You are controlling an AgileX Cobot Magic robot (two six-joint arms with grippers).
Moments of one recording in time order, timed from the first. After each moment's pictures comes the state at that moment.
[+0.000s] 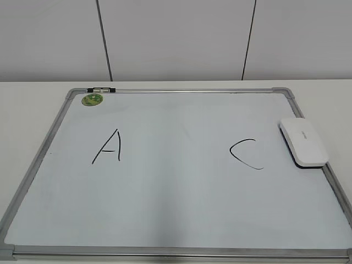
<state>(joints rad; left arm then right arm) -0.02 0.01 -0.51 0.00 1.11 0.07 0.08 -0.02 -0.50 -0.06 1.14 -0.01</state>
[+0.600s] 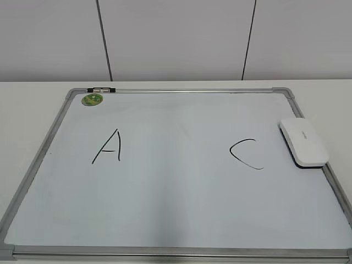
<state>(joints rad) -0.02 0.01 -0.51 0.00 1.11 0.07 0.08 -0.02 -0.50 -0.06 1.14 -0.01</state>
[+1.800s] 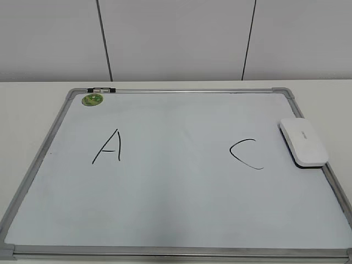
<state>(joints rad) -0.02 0.01 -0.51 0.00 1.11 0.07 0.08 -0.02 -0.50 -0.06 1.14 -0.01</state>
